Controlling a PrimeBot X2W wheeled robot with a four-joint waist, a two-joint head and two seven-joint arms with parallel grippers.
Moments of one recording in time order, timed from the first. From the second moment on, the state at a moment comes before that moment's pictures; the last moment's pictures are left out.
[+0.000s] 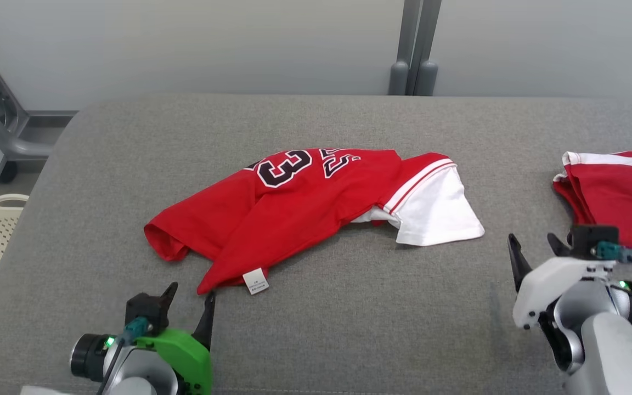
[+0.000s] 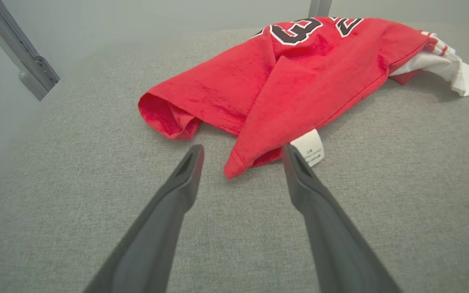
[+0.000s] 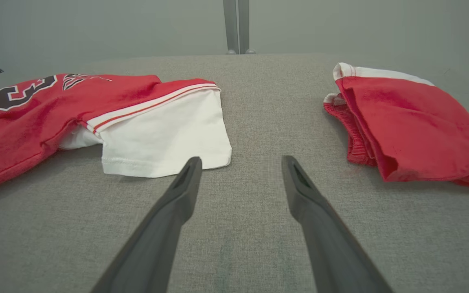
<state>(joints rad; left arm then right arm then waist) -0.16 0.20 -0.32 0.48 -0.30 -0.05 -0.11 -0.17 -0.05 -0.13 0.29 0.09 0.13 0.16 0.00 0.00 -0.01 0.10</state>
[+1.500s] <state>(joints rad) -0.49 0.14 -0.42 0.88 -0.29 -0.09 -0.12 -0.58 -0.05 -0.20 0.68 -0.10 0.13 0.36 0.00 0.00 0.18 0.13</state>
